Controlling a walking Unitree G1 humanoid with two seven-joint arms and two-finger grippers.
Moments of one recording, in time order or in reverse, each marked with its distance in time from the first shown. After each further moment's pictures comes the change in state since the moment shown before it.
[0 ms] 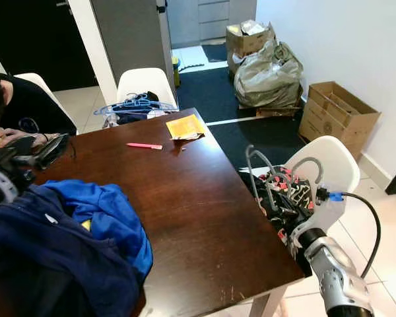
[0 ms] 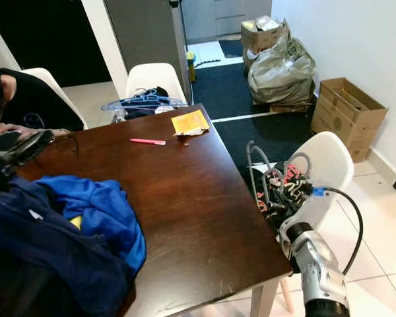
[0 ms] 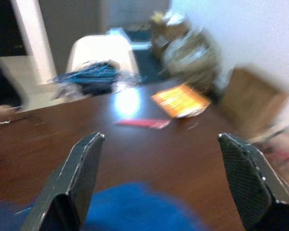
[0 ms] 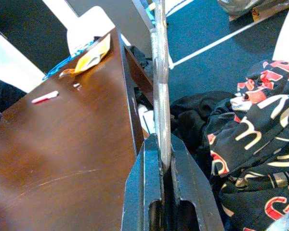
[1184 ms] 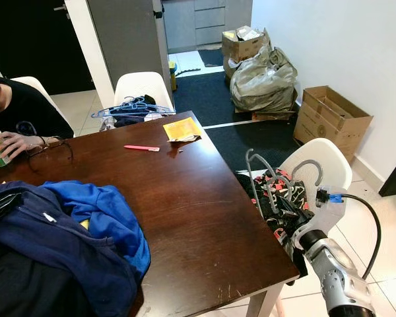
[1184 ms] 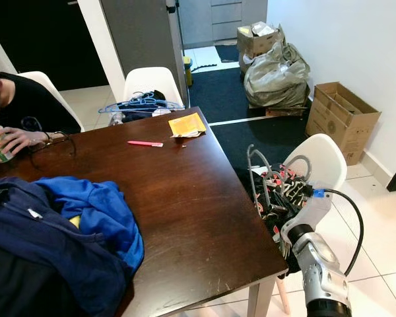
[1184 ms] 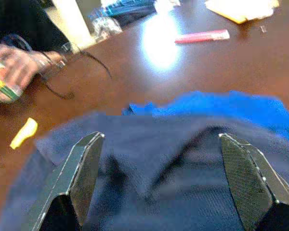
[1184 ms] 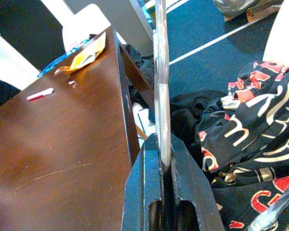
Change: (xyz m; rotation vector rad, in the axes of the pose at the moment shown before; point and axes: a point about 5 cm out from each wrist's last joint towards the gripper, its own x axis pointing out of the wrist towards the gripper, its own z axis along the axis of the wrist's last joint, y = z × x) left arm -0.020 0.059 -0.032 0.220 0.220 -0.028; right arm -0.001 -0.006 -0.002 -0.007 0.021 -0.012
